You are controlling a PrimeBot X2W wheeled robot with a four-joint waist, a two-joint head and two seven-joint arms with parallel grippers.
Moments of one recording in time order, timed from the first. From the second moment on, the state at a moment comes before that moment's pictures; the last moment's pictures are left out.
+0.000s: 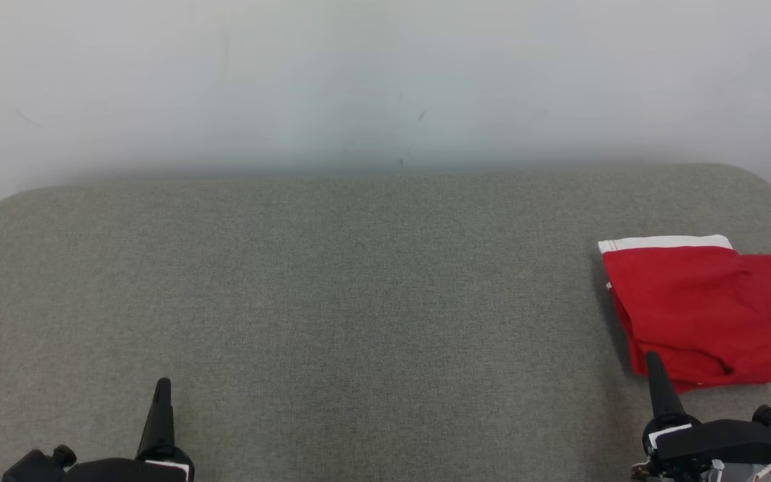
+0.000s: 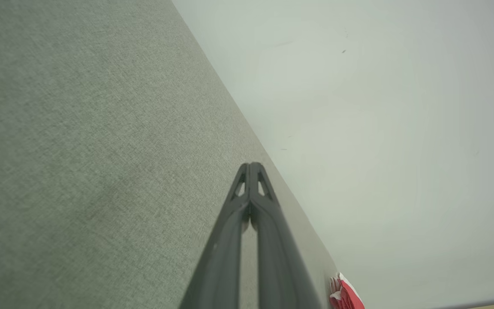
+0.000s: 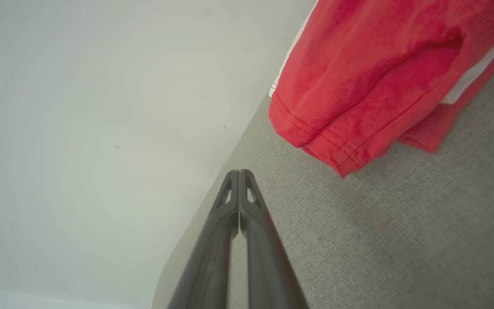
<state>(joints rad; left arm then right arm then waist) -0.08 0.05 0.05 0.25 -1.12 -0.11 -0.03 -0.08 -0.05 -0.09 0.28 1.07 0.13 0.02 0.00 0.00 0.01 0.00</state>
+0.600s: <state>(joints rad) -0.11 0.05 0.06 0.28 -1.28 -0.12 0.02 -0.10 -0.05 -0.11 0.28 1.25 0.13 0.05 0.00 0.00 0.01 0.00</state>
